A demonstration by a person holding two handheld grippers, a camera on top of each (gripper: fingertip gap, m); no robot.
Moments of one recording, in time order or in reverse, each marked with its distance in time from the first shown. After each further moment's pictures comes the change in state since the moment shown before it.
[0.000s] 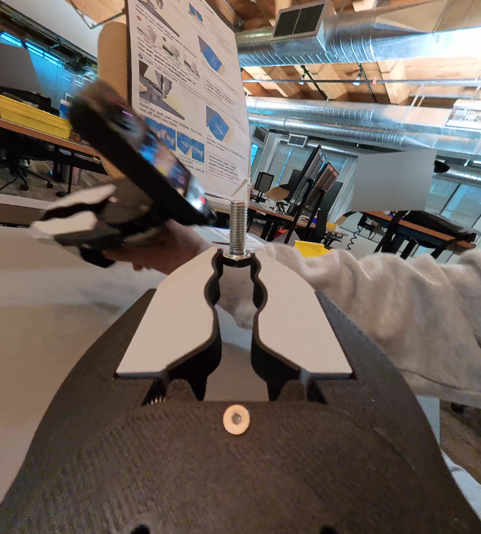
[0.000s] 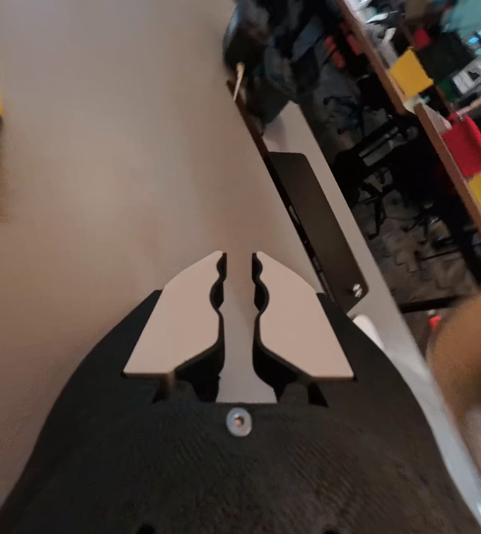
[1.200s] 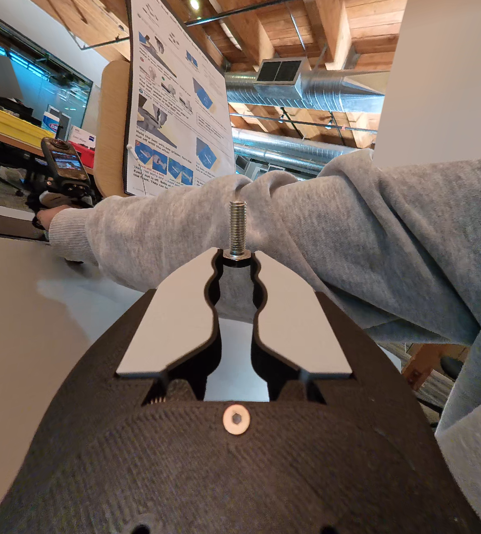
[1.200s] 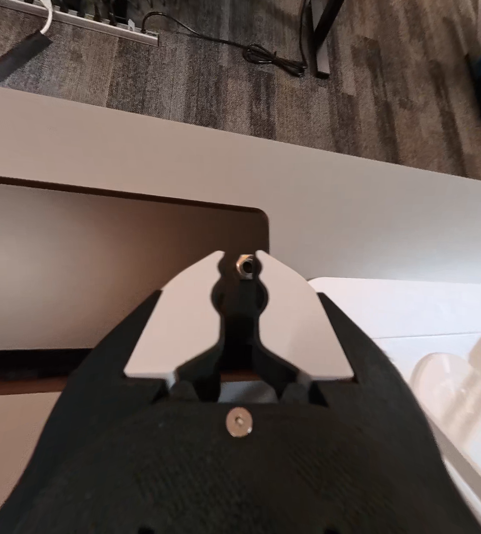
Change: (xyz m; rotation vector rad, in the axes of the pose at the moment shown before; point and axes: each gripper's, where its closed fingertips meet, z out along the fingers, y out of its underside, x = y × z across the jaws) left arm 0.005 -0.022 -0.014 0.093 0.064 -0.091; right arm 0.182 0.140 0.142 -0.540 0.546 0.871
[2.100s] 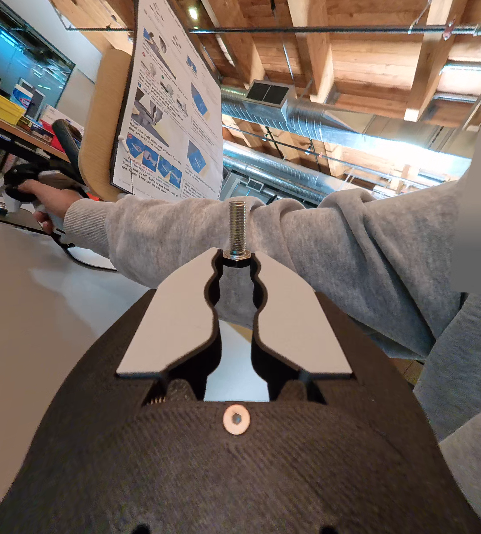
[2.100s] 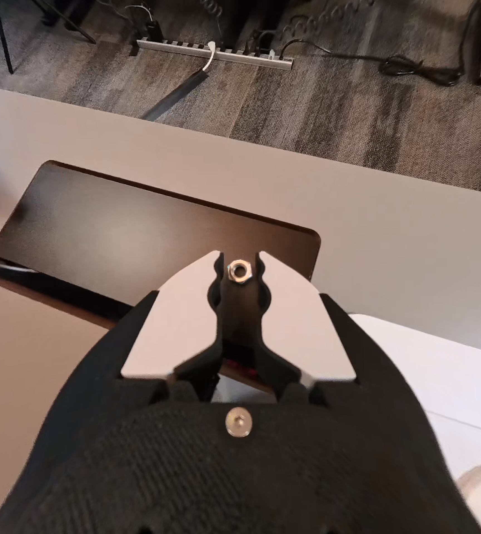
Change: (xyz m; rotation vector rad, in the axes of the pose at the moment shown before) left arm -0.002 -0.004 -0.001 0.041 0.053 -0.155; right arm -0.026 -0.013 -0.014 0.044 -0.454 0.014
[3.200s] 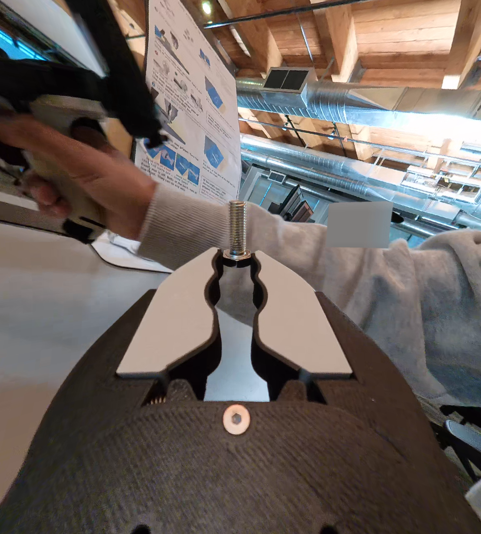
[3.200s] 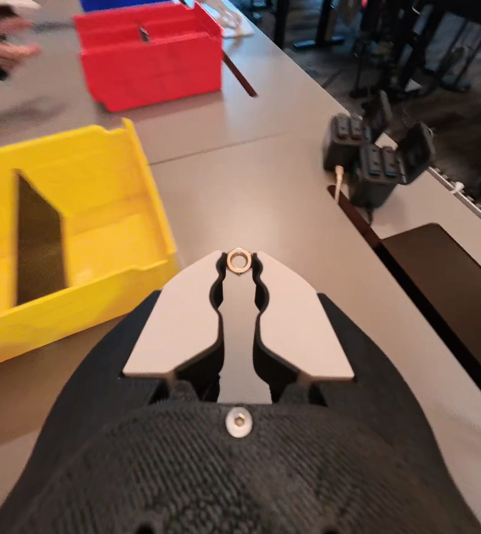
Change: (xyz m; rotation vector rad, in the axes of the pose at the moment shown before) left arm -0.010 0.008 0.004 -0.022 -0.069 0.100; right arm -0.264 0.069 -0.214 0.181 -0.689 -0.579
